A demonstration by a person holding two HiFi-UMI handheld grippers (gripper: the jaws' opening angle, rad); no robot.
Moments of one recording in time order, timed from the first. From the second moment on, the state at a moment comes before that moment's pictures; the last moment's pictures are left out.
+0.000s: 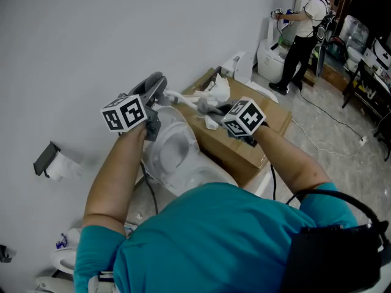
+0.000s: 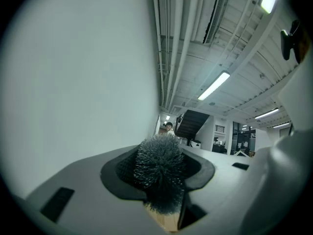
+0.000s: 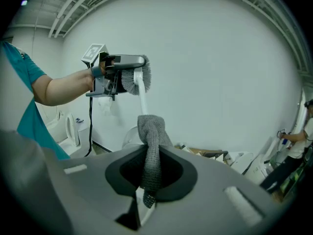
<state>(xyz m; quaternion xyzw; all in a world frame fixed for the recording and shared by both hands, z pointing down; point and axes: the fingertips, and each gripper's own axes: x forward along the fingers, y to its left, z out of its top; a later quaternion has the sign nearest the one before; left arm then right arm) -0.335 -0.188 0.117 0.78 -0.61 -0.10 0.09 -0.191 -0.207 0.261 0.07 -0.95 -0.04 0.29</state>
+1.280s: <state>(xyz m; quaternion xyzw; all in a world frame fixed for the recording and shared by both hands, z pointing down) -0.359 -0.179 0.087 0.78 -0.61 -0.13 0.07 -0.140 -0.236 0.299 0.11 -0.93 -0.02 0.34</state>
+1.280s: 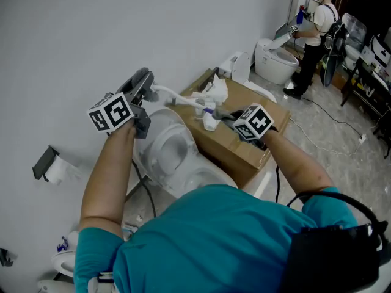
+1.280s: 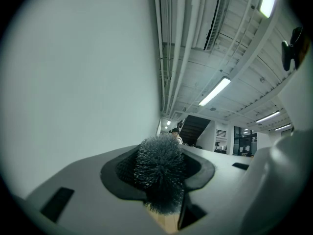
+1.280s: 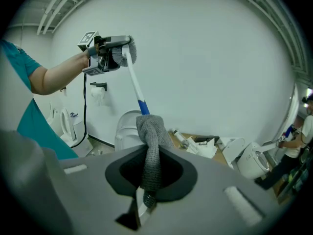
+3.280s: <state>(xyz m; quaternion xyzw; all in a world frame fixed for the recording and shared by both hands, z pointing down) -0.281 -0.217 0.125 0.79 -0.61 -0.06 0.08 -0.230 -0.198 0.214 0.13 -0.96 -0.07 0.25</state>
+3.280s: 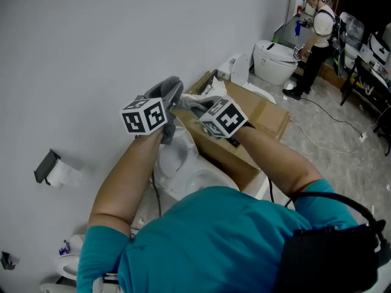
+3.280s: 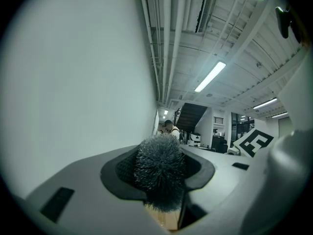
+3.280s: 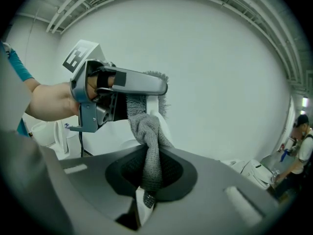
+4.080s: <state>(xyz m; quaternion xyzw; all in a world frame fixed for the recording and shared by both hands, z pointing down) -0.301 -0.213 0.115 0.78 -0.62 -0.10 0.09 -0.204 -0.223 0.233 0.17 -0.95 0.00 0.24</state>
